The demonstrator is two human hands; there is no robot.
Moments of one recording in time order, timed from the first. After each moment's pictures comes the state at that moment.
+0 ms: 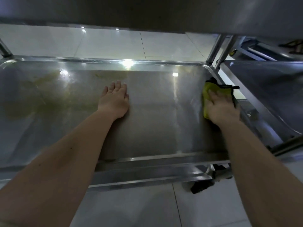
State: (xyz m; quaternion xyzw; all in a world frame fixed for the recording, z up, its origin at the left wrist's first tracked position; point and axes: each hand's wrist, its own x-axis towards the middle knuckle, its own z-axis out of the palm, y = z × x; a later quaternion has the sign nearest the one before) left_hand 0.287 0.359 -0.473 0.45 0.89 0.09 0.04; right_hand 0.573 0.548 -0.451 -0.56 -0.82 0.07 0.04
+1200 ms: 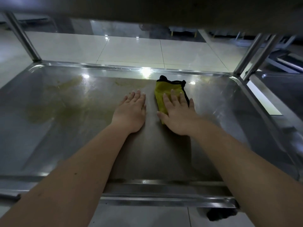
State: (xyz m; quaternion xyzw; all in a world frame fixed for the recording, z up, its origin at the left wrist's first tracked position) left_hand 0.279 0.348 -0.484 0.47 0.88 0.13 0.03; right_hand 0.418 0.473 -0.465 -0.28 -0.96 0.05 -0.06
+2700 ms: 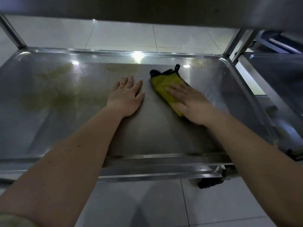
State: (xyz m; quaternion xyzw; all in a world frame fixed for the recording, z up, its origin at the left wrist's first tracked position) left_hand 0.287 0.342 -0.477 0.49 0.87 0.07 0.04; right_hand 0.493 0.493 -0.453 -0.18 -0.98 0.08 0.01
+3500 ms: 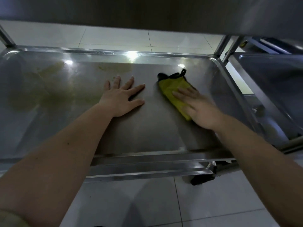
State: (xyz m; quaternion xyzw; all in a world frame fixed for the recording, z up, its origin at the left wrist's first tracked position) left_hand 0.285 0.340 -0.479 0.54 0.84 0.02 0.05; right_hand 0.542 0.509 -0.450 -0.18 -0.98 0.11 0.03
